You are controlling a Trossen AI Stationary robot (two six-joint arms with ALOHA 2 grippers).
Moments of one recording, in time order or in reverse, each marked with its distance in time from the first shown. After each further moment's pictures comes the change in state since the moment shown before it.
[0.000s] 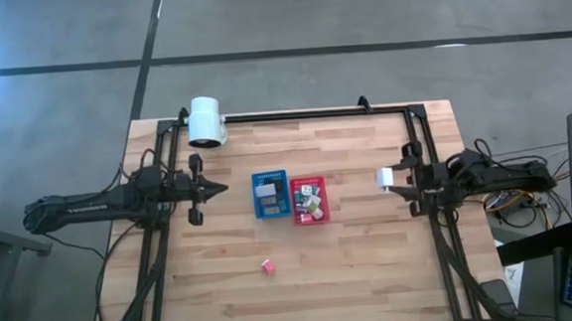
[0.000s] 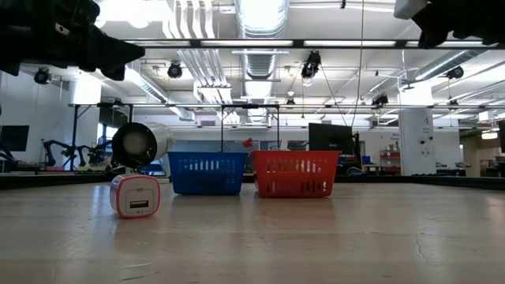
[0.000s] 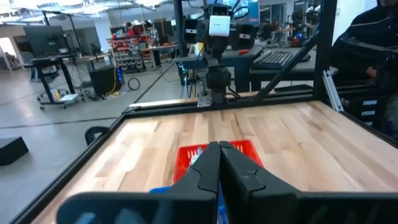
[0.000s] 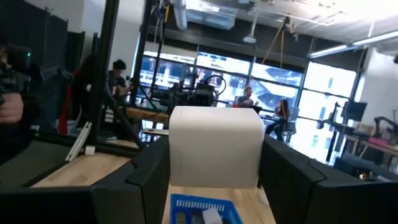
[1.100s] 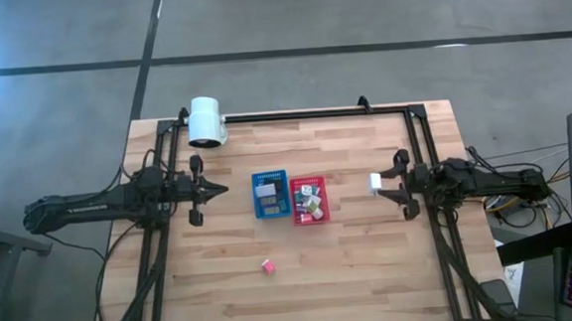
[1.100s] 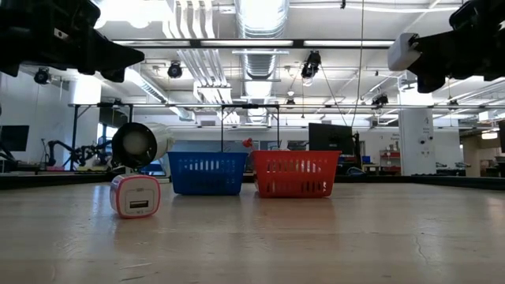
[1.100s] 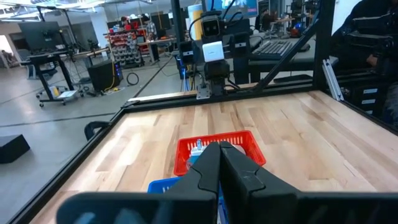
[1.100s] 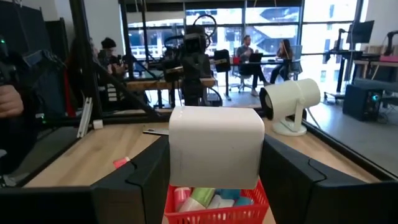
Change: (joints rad) left arm 0.000 0.002 0.000 -0.033 0.003 0.026; right arm -0.062 -0.108 -0.130 -0.140 0.005 0.242
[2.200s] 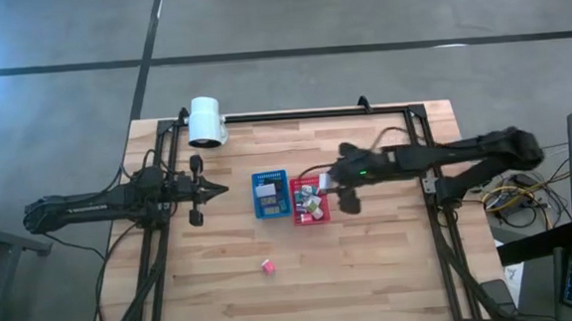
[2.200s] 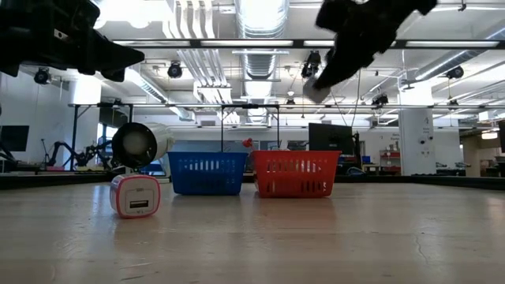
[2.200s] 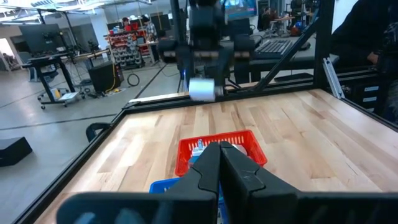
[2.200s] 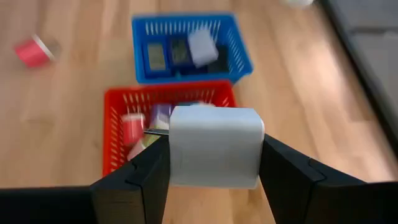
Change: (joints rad) left arm 0.000 0.000 0.000 0.000 -0.001 0.015; right arm -0.033 1.290 0.888 -0.453 0.105 -0.073
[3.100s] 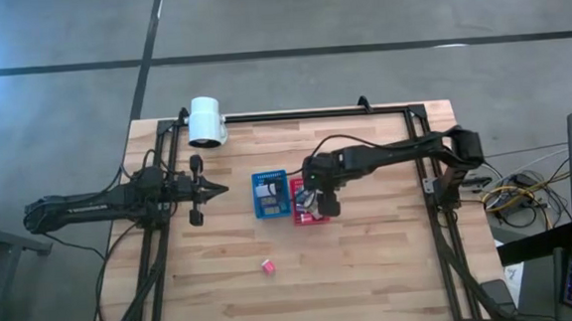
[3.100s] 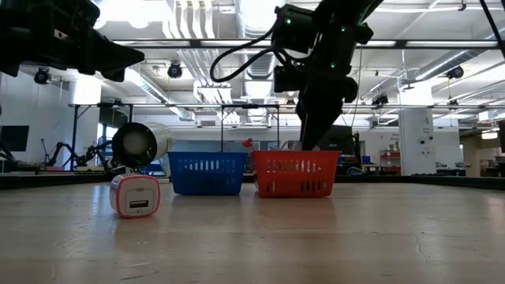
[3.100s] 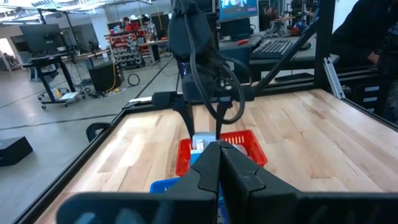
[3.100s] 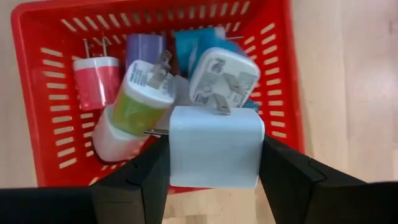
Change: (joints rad) left arm 0.000 0.000 0.000 0.000 -0.001 0.000; right arm -0.071 0.482 0.307 -0.277 -0.103 -0.005
